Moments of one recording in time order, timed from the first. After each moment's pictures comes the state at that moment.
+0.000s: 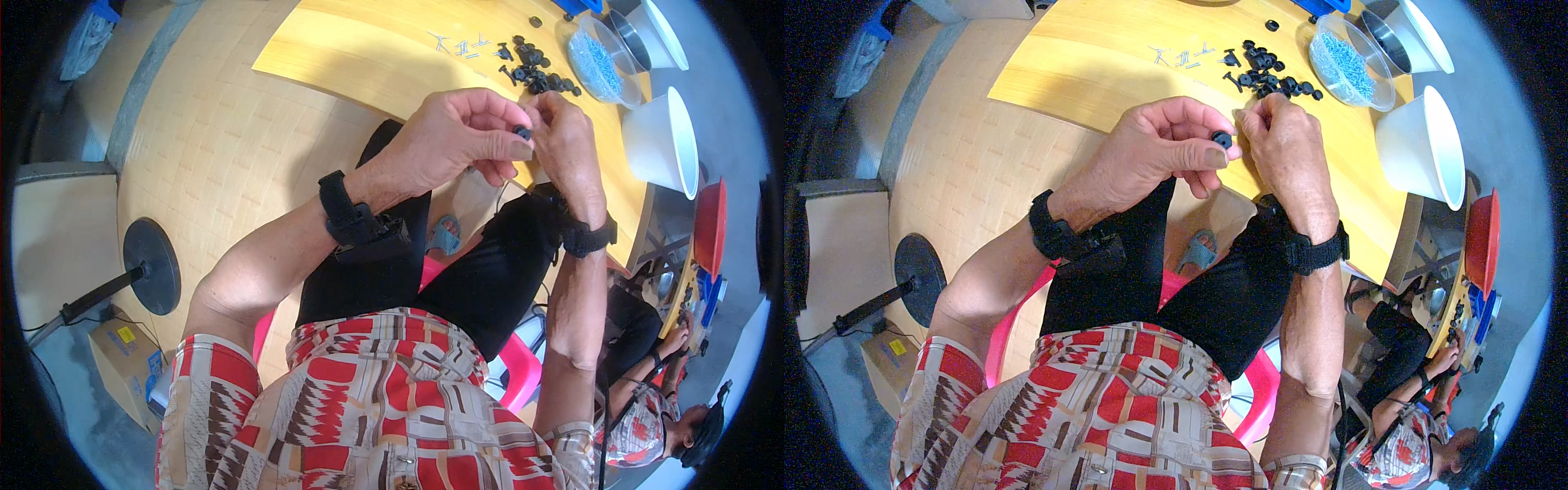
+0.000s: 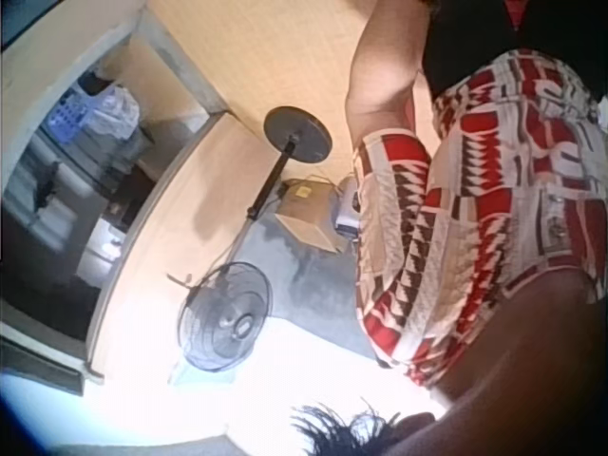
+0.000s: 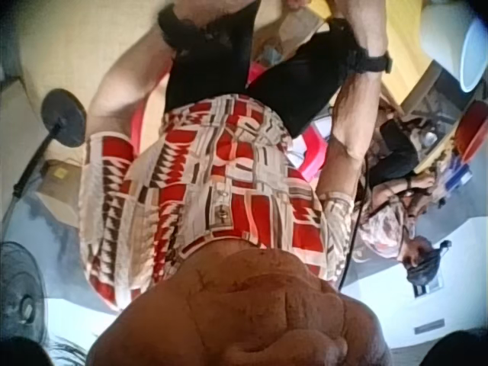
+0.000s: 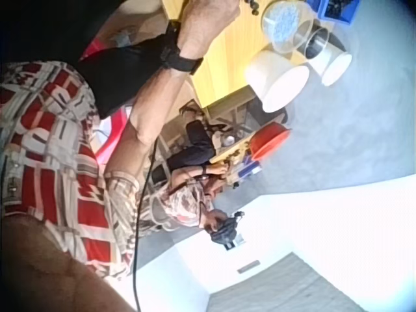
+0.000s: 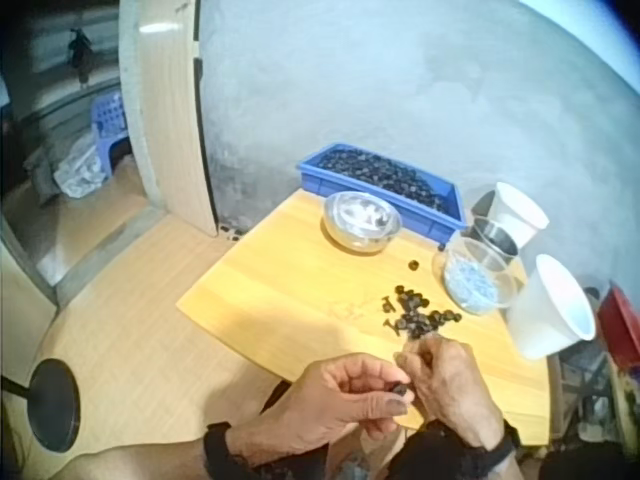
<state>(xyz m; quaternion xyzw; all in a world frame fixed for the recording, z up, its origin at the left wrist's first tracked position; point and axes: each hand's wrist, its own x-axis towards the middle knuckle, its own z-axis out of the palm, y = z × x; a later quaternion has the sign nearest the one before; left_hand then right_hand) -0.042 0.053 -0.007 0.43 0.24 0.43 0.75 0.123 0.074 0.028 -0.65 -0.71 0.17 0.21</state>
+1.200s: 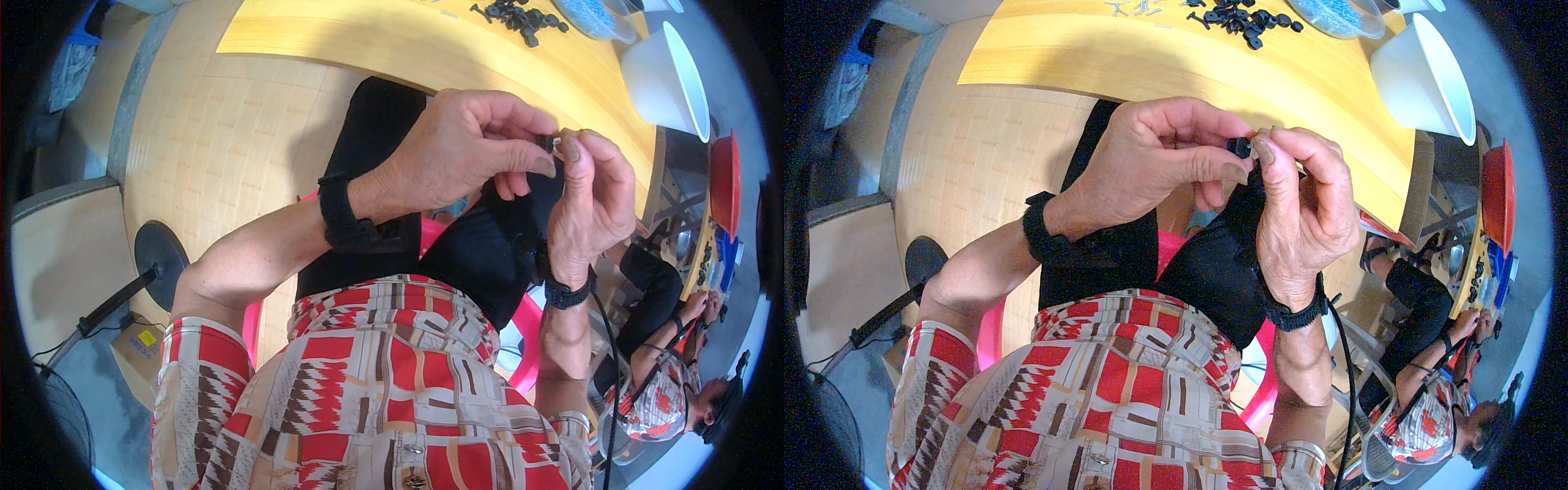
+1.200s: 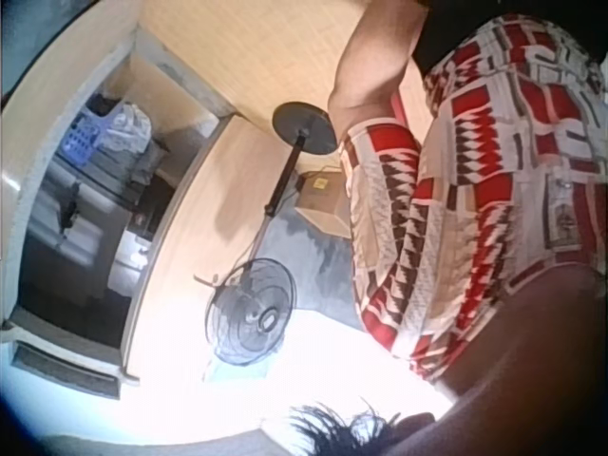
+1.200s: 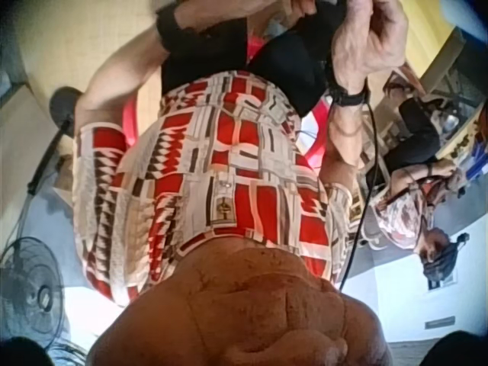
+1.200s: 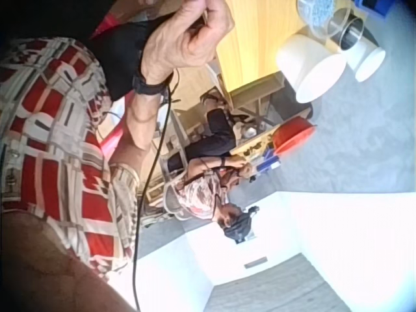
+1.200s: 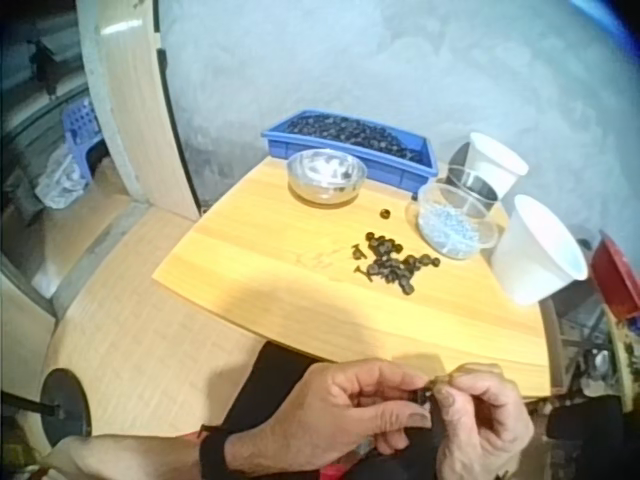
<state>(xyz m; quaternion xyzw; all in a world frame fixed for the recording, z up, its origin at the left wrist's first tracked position) -0.010 0.006 0.001 0.47 0.24 0.40 0.75 0.131 -0.035 0.012 -0.51 -0.56 0.19 0.62</state>
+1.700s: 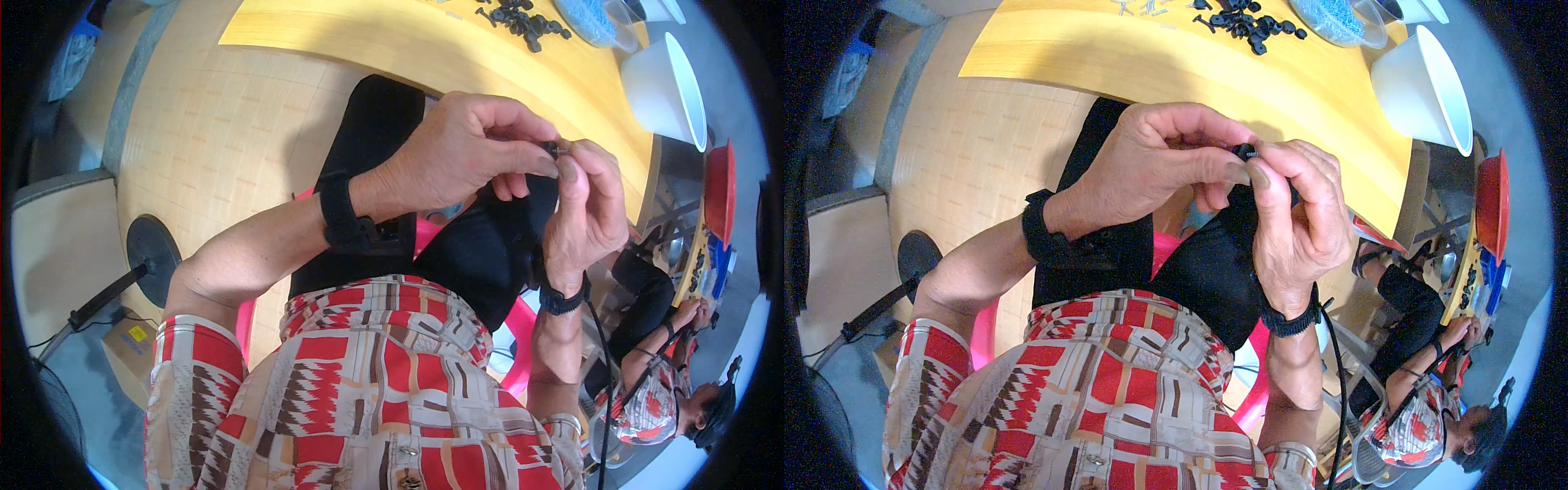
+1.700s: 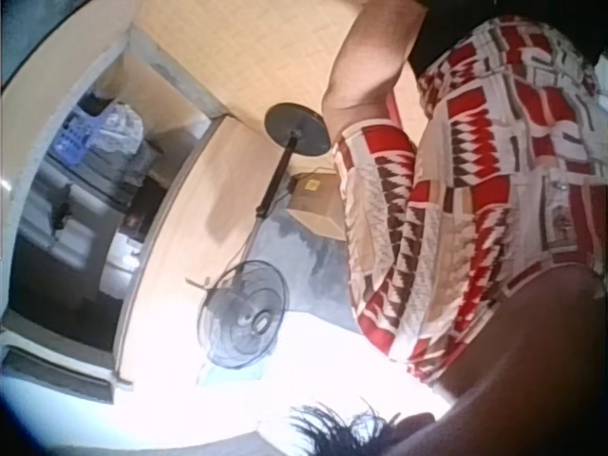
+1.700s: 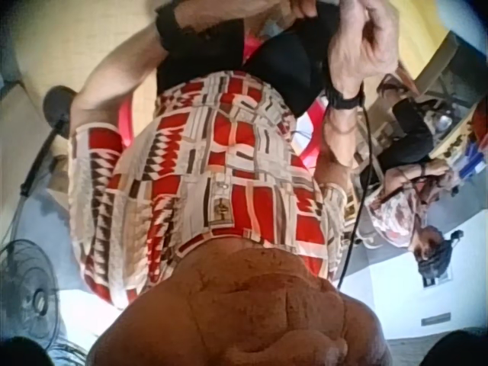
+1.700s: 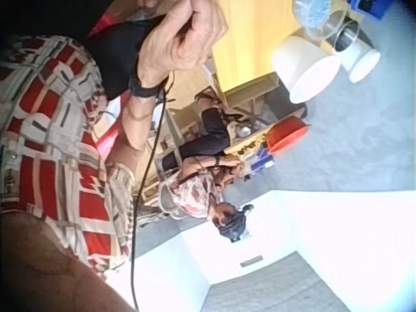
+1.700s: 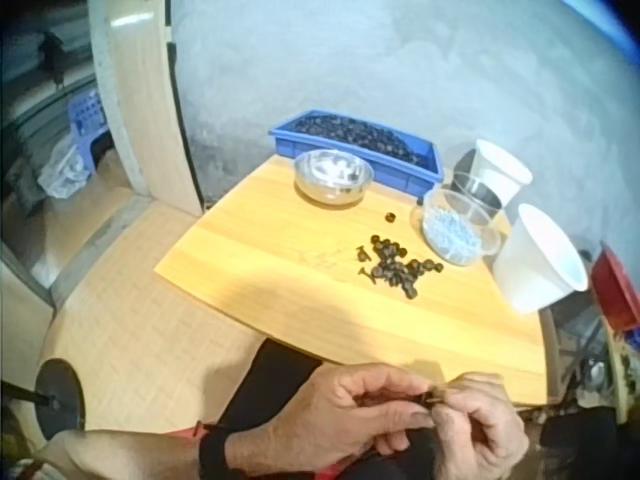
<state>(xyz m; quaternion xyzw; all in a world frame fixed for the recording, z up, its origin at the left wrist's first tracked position) -0.009 0.008 -0.003 0.47 0.24 0.40 0.75 0.139 -0.037 0.011 -0.49 -0.65 0.12 0.57</state>
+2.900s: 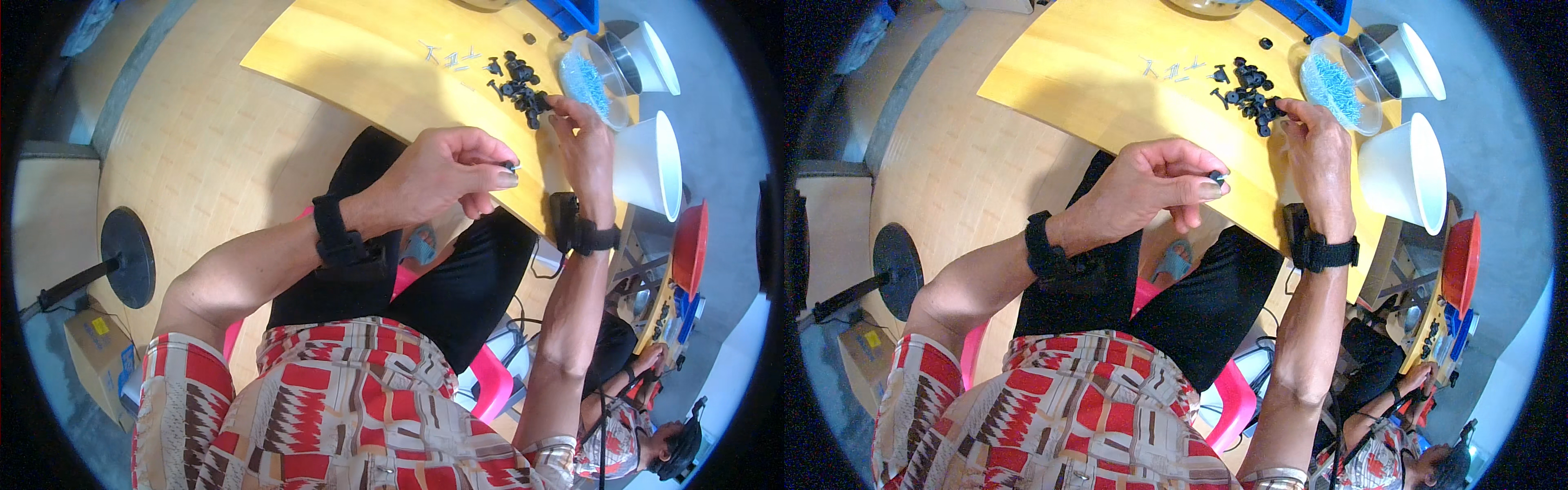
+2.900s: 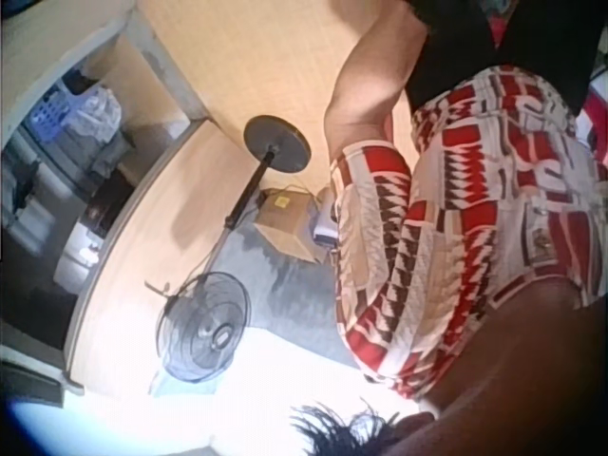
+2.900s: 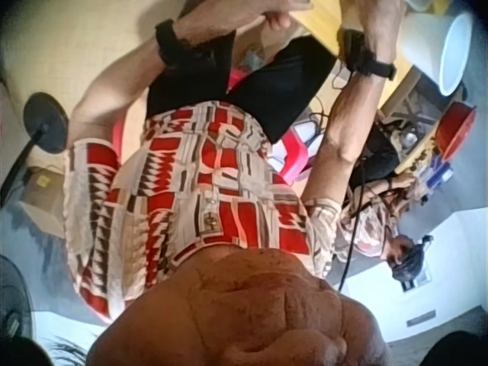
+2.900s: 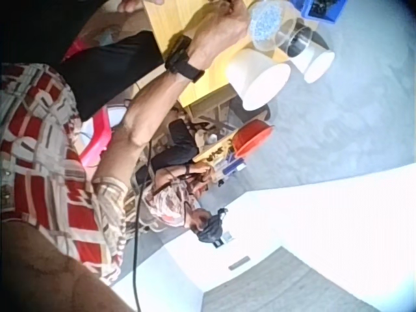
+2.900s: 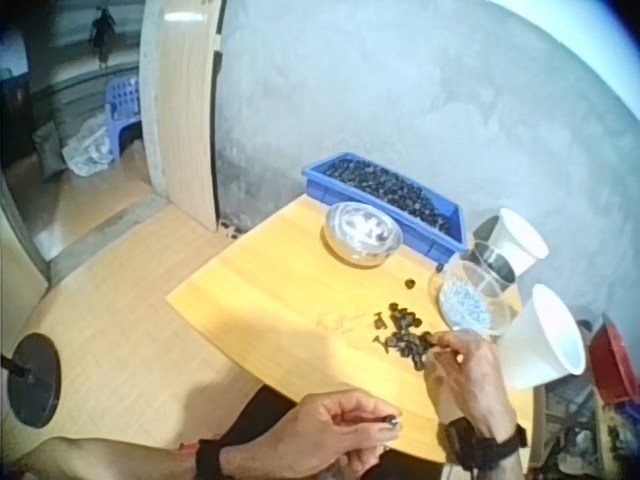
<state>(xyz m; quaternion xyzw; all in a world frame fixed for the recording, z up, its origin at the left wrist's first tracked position) -0.027 0.038 -0.009 0.40 0.29 0.40 0.77 0.171 0.101 0.031 -0.59 -0.76 0.07 0.24</state>
